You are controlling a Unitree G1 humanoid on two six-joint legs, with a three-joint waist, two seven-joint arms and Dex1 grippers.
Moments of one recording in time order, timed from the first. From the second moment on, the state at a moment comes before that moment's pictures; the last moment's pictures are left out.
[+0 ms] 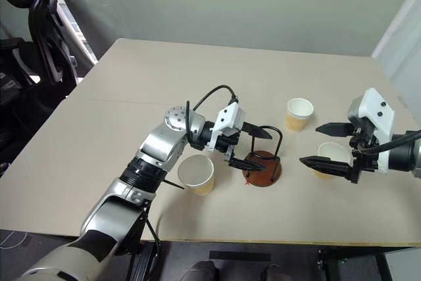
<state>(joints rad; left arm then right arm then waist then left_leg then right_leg) -0.93 0.33 -0.32 0.31 -0.23 0.26 -1.35 -0.30 -1.15 -0.40 -0.54 0.87 1.01 0.93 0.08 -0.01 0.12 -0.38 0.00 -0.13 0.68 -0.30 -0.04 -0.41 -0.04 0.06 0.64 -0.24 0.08</state>
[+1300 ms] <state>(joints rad) -0.84 0.65 -0.05 0.06 -0.45 0.53 -1.28 -0.75 -1.02 0.10 -0.13 0.41 0.65 0.96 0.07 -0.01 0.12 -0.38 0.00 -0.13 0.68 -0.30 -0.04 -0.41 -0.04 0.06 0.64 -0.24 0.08</state>
